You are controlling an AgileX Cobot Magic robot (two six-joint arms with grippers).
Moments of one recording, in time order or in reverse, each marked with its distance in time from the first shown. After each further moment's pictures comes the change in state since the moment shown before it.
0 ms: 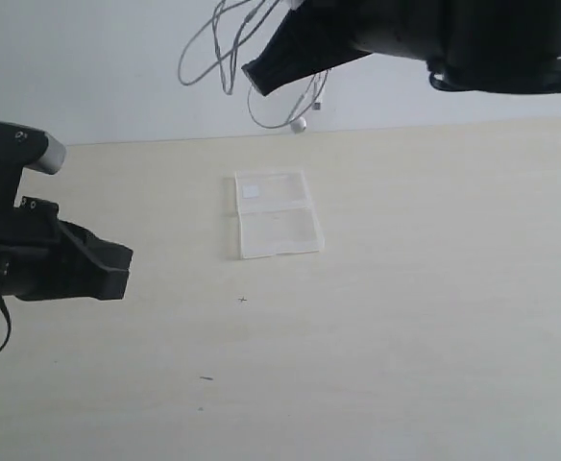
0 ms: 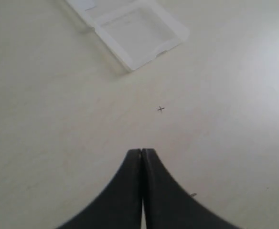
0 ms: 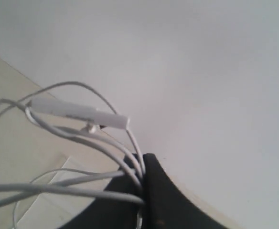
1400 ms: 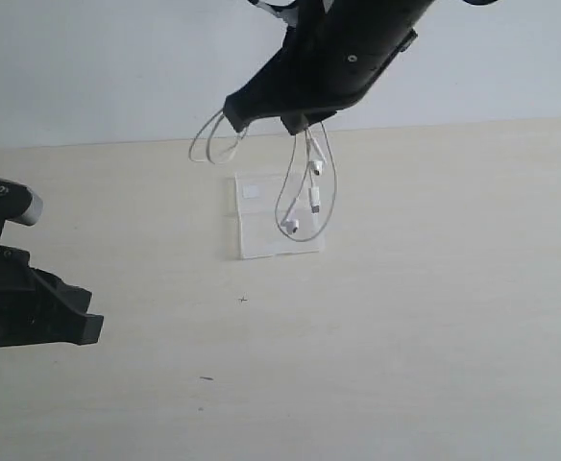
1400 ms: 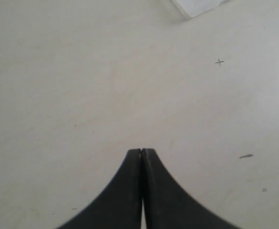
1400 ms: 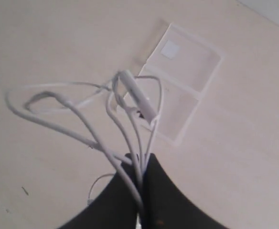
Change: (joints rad) left arm 0.000 -0.002 0.117 0.000 0.160 -0.015; right arm -0.138 0.226 -0.401 -1.852 1.396 2.143
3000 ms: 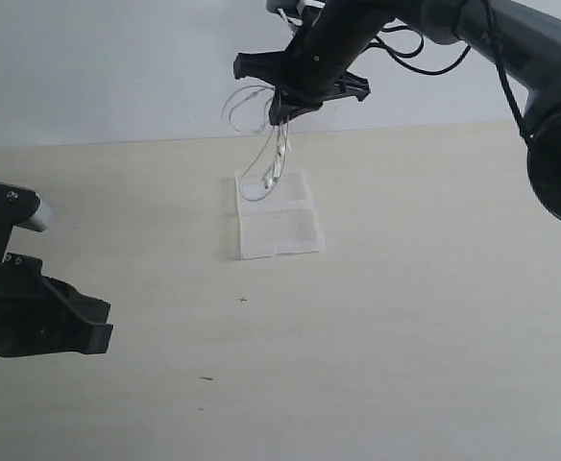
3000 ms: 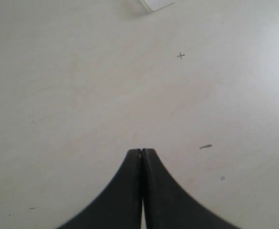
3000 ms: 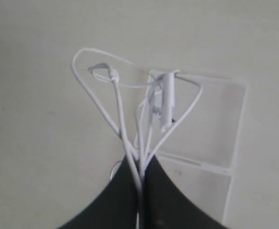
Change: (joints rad) left arm 0.000 0.000 0.000 -0.003 -0.112 -0.015; right arm -0.277 0.699 -0.827 0.416 0.187 0.033
